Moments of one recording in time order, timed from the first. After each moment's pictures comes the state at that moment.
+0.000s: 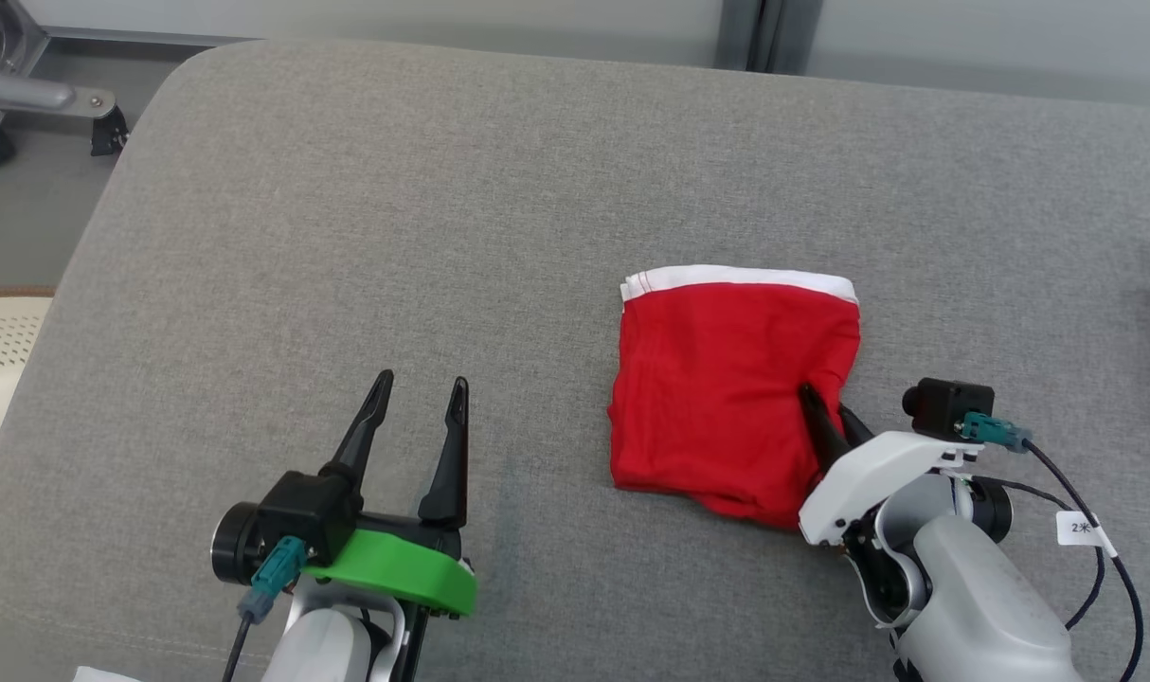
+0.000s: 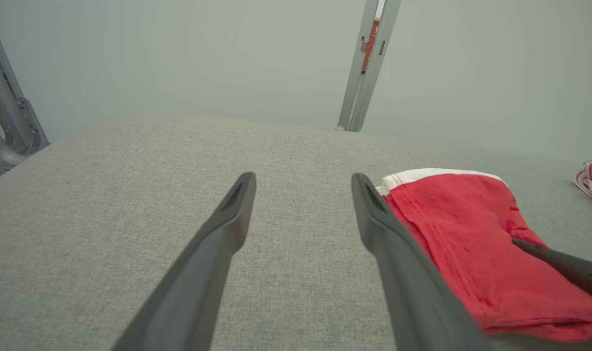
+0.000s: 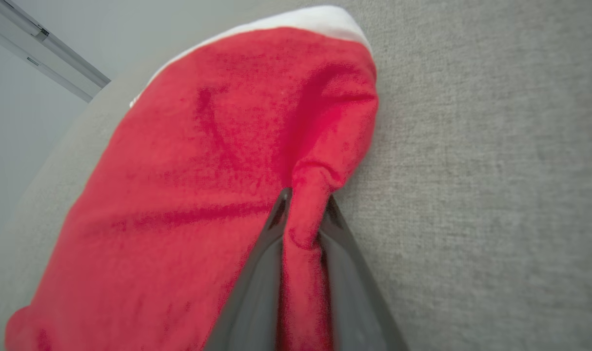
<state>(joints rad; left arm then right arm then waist) -0.16 0.05 -0.29 0.22 -0.29 -0.06 -0.26 -0.39 -0.05 0.18 0.69 0.52 0.13 -0.09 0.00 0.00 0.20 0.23</state>
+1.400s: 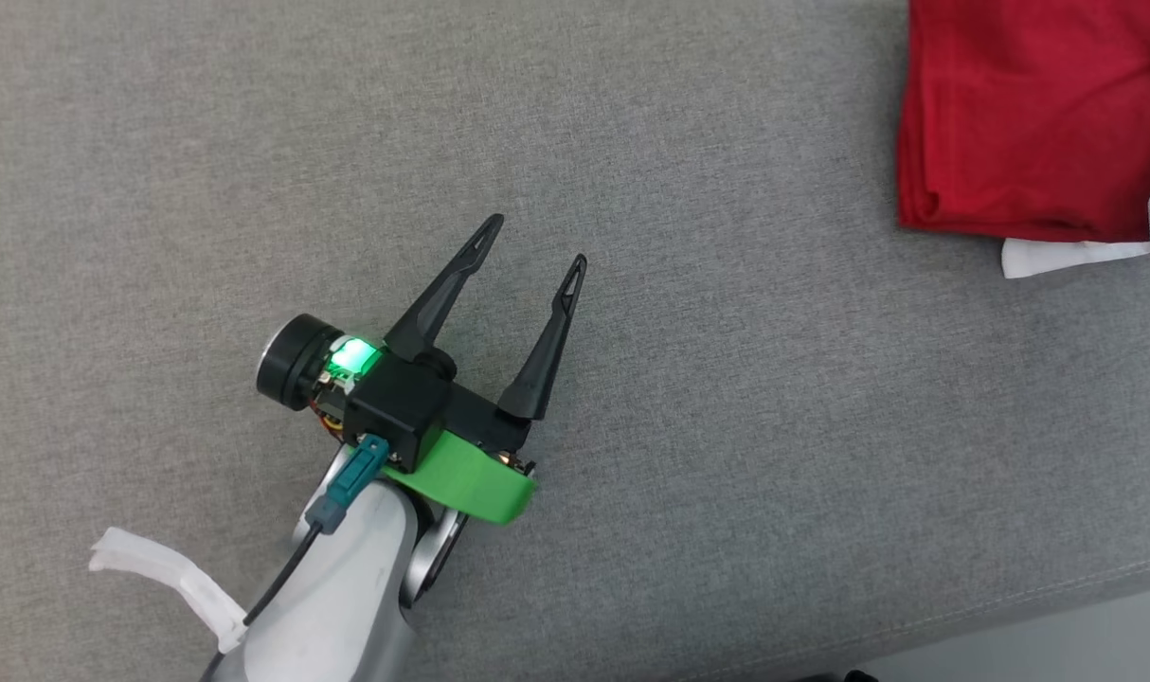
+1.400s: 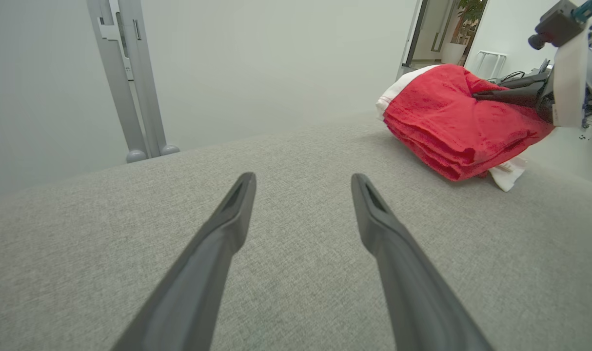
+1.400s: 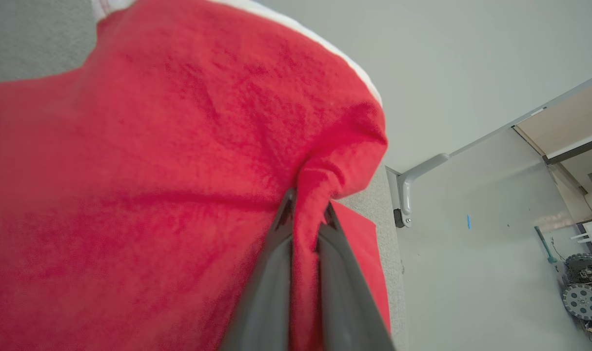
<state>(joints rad) -0.41 0.08 -0.44 0.15 -0.13 -0.13 -0.26 -0.84 -0.65 0.36 0.69 0.19 0.13 -0.10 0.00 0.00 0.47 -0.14</state>
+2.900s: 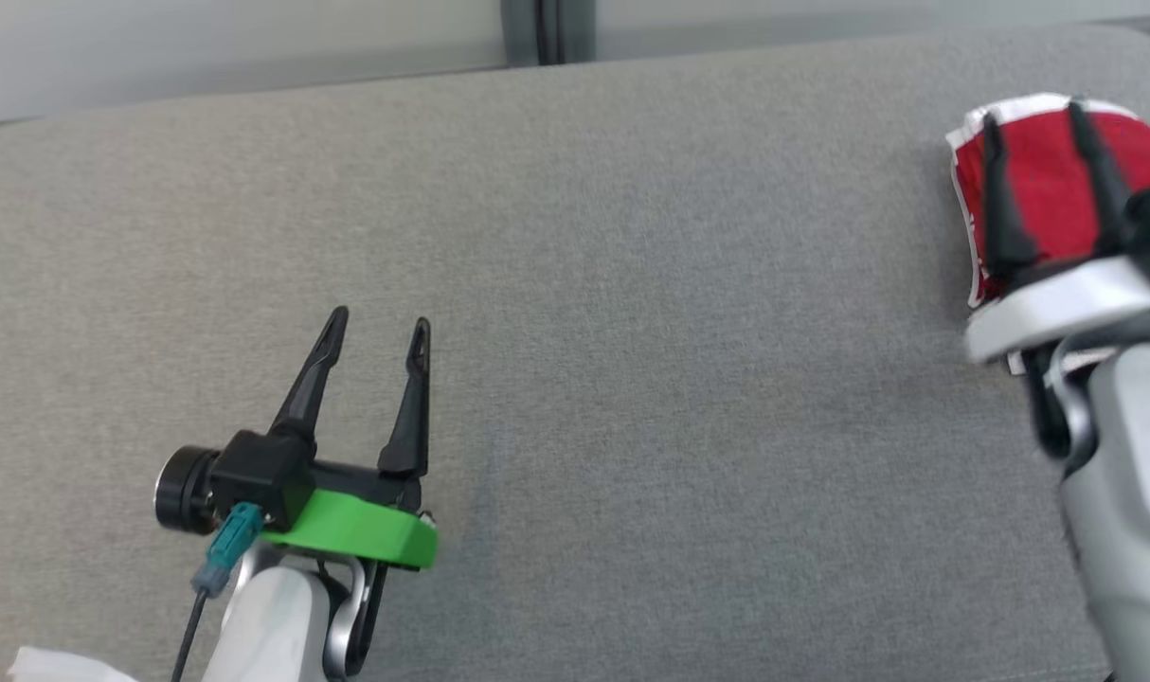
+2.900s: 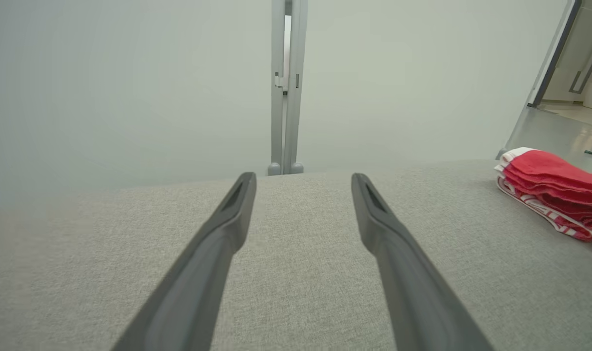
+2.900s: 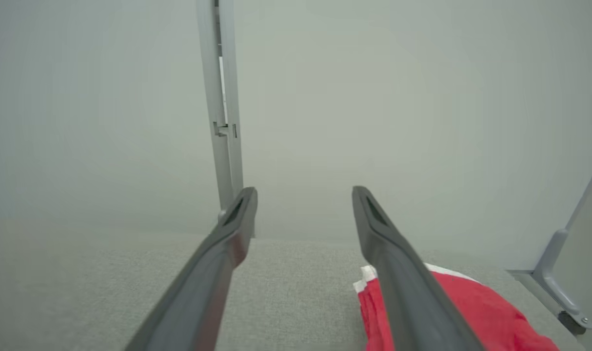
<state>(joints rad) -0.22 0.05 -0.21 0.16 -0.19 -0.11 -0.26 -0.55 -0.28 0.04 0.39 0.24 0.13 -0.26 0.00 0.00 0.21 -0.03</state>
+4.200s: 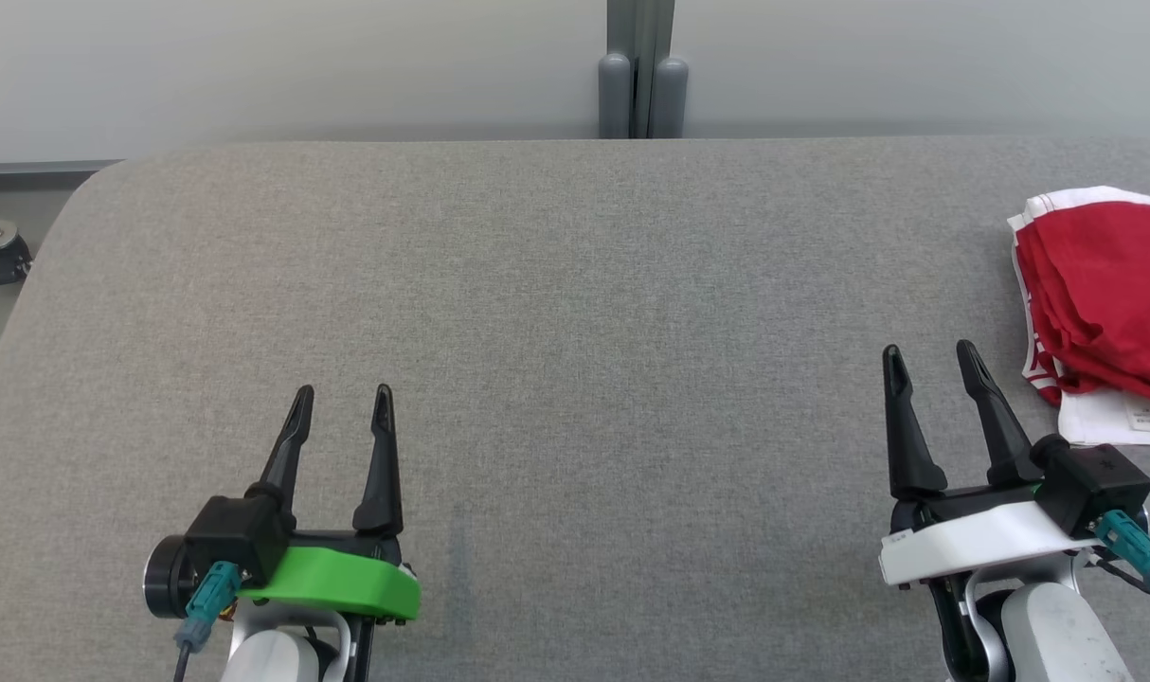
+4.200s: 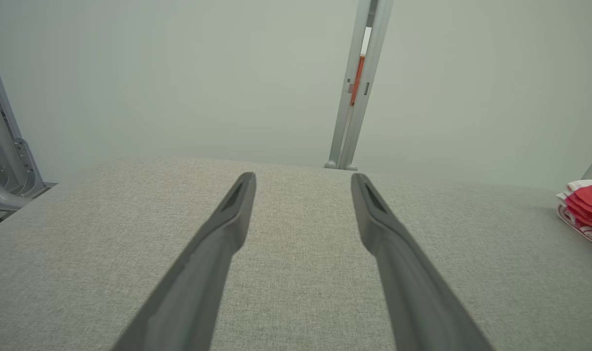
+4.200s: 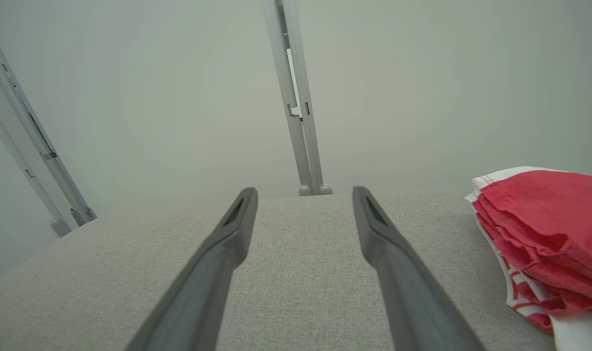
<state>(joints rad) -0.11 0.05 -0.17 0.18 -0.27 -0.04 -0.26 -0.07 -0.05 0.02 0.08 0.22 0.13 -0.26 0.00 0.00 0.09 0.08</state>
